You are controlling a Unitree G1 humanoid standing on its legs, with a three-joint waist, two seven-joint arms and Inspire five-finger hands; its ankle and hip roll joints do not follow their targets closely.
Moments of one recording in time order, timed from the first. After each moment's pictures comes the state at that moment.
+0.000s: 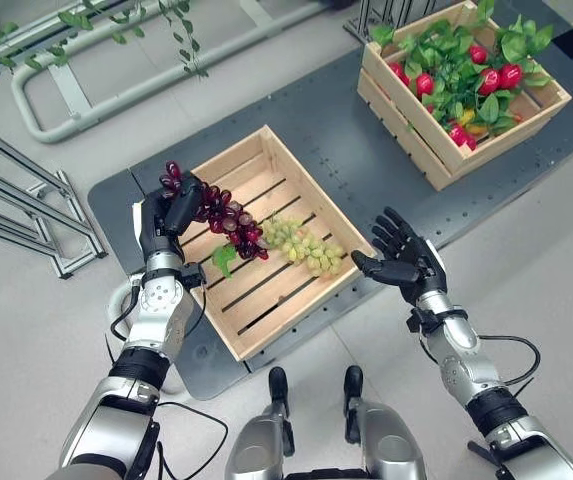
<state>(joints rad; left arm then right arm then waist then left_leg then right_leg) -0.52 0.51 -0.18 0.58 -0.53 -0.29 0.36 -0.34 -0.39 0.32 0.42 0.68 -0.31 0.10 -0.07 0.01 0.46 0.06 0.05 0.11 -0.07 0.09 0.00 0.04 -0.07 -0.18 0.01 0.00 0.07</state>
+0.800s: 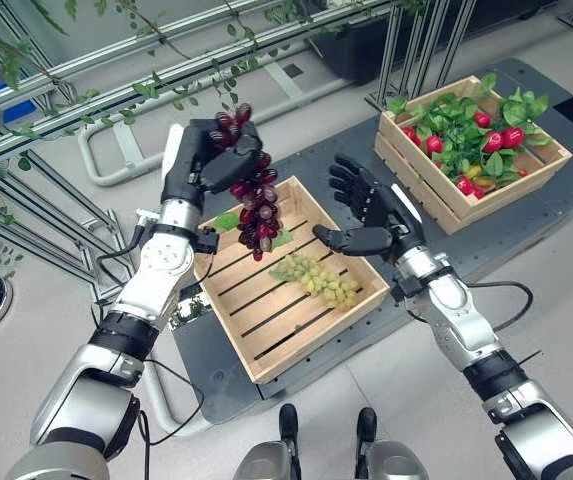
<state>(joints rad) -0.70 0.65 -0.37 0.37 -0.33 -0.23 0.21 -0.56 -0.42 0.44 0.31 0.59 -0.22 0.13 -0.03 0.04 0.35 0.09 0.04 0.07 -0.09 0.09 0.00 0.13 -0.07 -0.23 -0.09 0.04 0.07</state>
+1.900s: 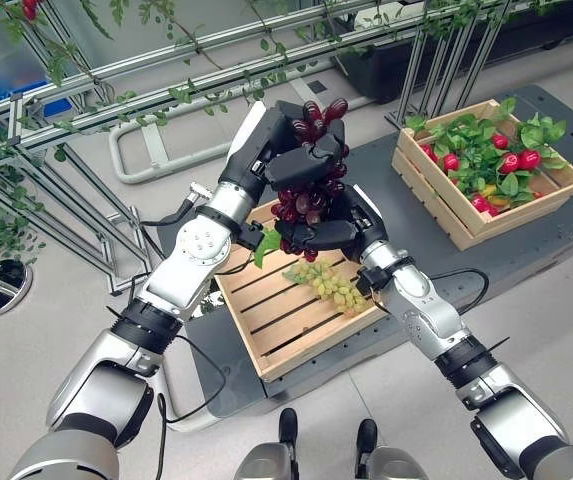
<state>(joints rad) -0.75 0.60 -0.45 0.20 -0.33 -0.14 0.05 -0.63 -0.32 0.49 0.31 0.74 -0.12 0.04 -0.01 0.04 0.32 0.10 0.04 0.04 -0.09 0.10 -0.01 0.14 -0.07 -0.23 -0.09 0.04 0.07</state>
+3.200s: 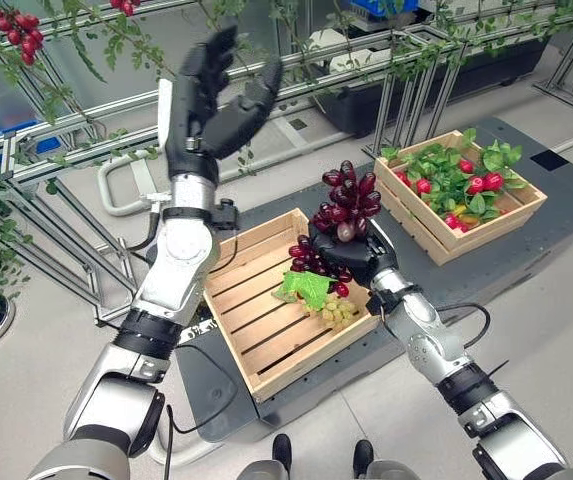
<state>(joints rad) -0.65 0.52 -0.21 0.21 -0.41 -0.24 0.38 -0.44 -0.31 0.43 0.33 0.84 -0.15 0.04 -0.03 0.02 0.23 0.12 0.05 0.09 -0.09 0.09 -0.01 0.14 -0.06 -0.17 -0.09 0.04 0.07</state>
